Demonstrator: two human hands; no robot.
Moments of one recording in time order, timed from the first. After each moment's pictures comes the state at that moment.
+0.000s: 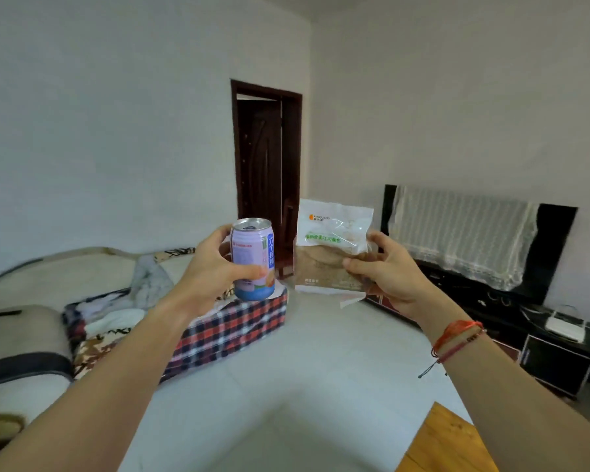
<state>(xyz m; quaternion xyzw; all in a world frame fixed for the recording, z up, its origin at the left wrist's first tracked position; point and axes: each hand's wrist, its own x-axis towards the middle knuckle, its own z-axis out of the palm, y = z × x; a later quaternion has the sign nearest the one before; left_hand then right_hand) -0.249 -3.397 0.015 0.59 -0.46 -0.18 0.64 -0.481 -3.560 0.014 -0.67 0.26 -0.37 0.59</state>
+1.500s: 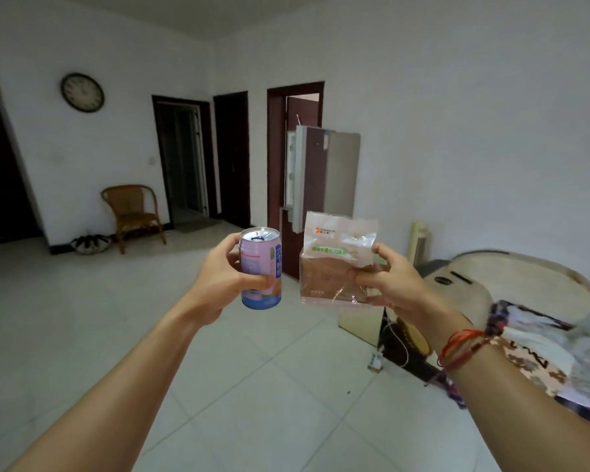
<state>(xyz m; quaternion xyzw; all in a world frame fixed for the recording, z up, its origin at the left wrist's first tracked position) -0.380 -2.886 -0.013 0.75 0.05 0.28 0.59 -0.233 -3.130 -0.009 -0.70 -0.26 0.13 0.64</state>
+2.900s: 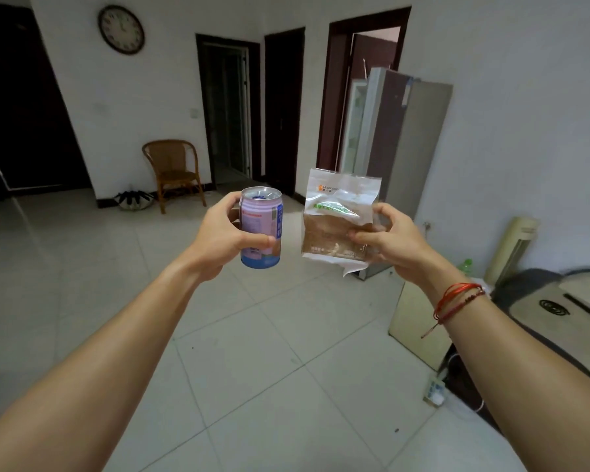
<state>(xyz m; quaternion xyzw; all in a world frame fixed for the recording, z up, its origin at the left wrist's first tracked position) -0.089 -2.592 -0.034 0.75 0.15 0.33 0.55 0.109 -2.798 -0.037 -0.69 -0.32 0.18 0.62</state>
